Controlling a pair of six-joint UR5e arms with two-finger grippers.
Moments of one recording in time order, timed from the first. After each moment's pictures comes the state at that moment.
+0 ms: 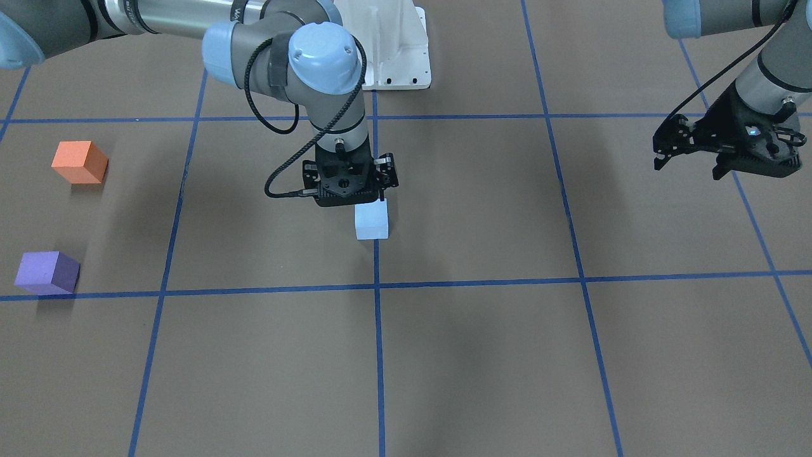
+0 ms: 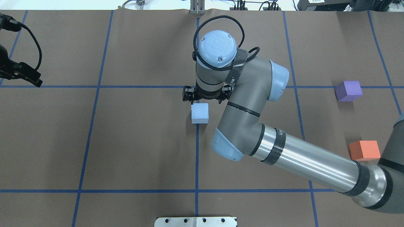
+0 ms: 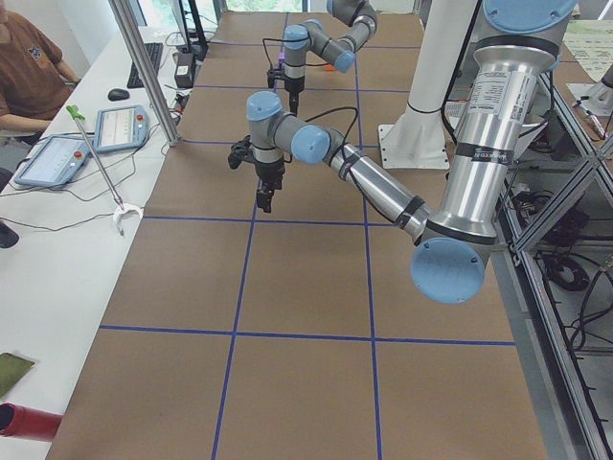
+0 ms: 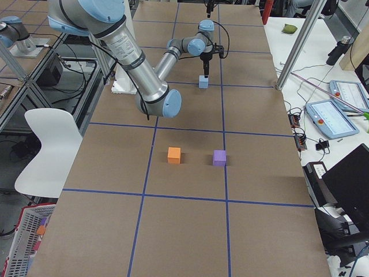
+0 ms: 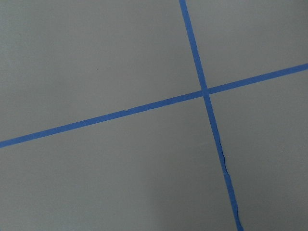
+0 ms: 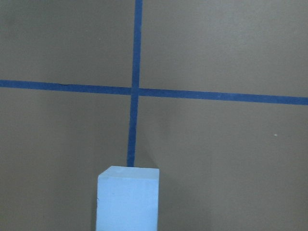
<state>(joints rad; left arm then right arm) -1.12 -1.77 -2.00 -1.38 -2.22 -0.37 0.57 -0.70 1.51 -1.62 1.91 1.13</state>
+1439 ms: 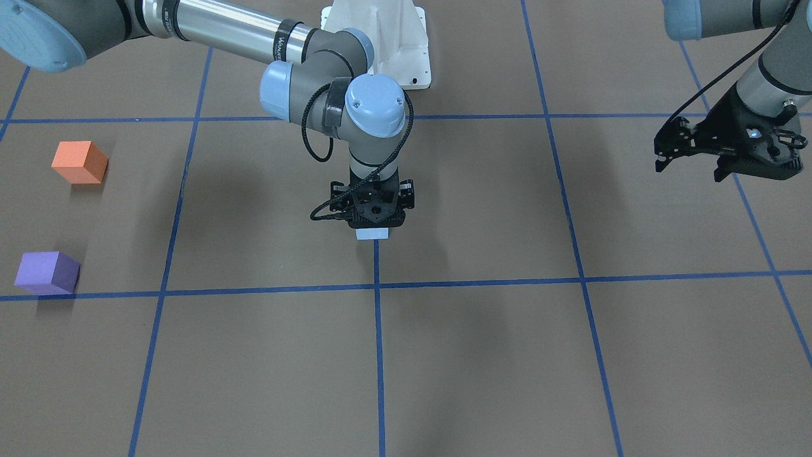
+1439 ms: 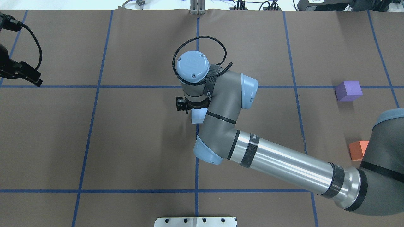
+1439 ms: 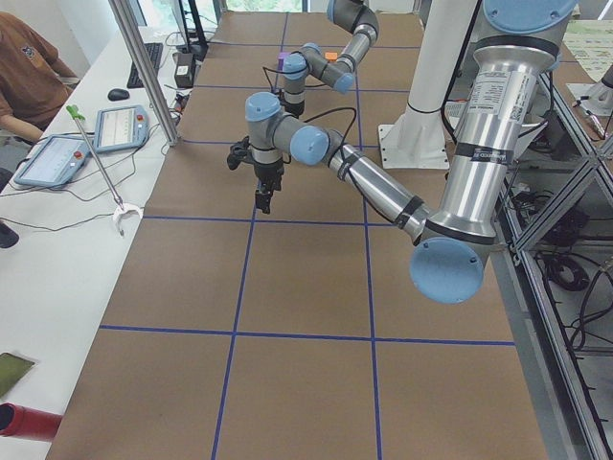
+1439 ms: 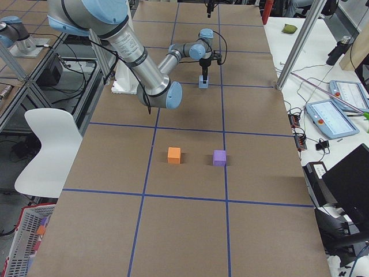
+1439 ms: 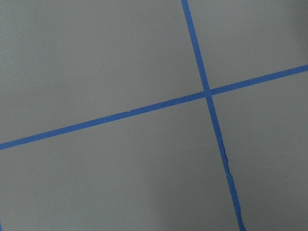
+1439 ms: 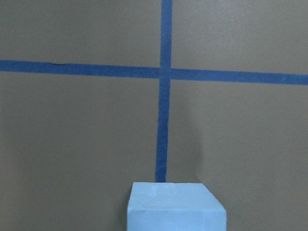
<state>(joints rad) -1.12 -1.77 -1.99 -1.38 -2.22 -0.36 0.52 -0.64 1.32 -1.59 1.86 1.14</state>
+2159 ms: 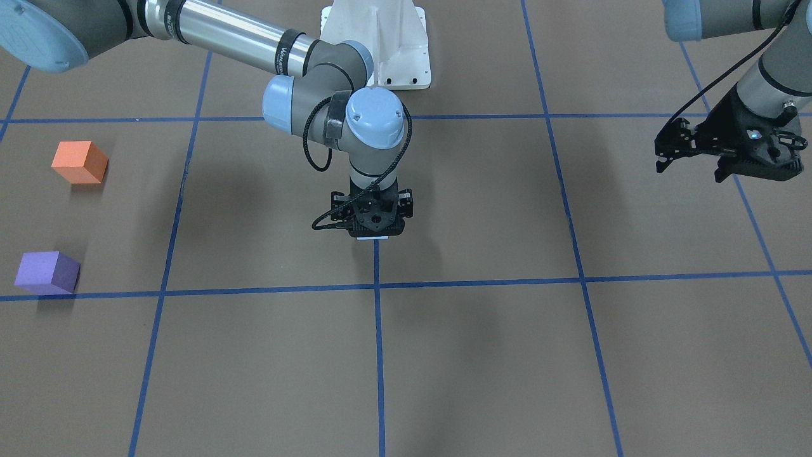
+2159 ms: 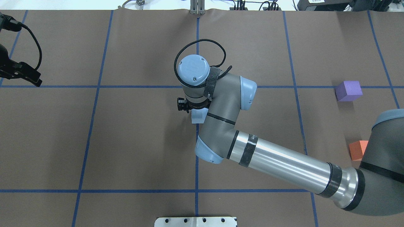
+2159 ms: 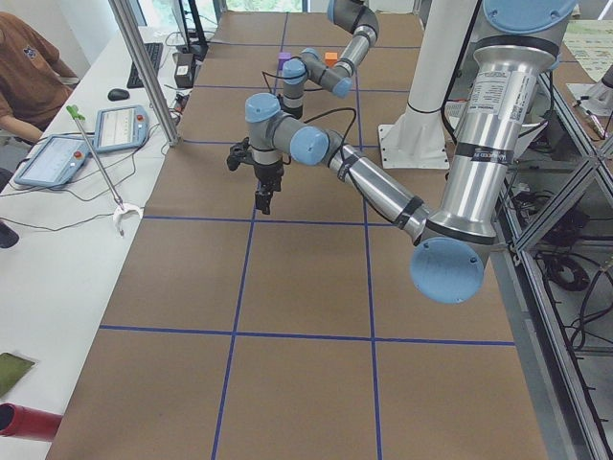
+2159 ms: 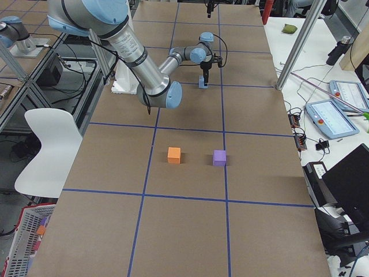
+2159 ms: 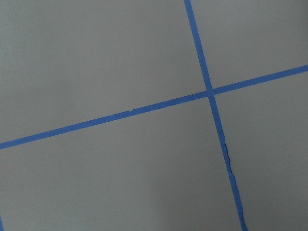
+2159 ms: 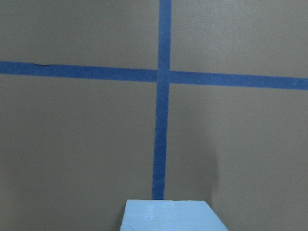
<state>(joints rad) -1.12 -1.77 -1.98 -1.38 -2.22 -0.36 0.52 -0.64 1.28 -1.53 1.85 1.14</state>
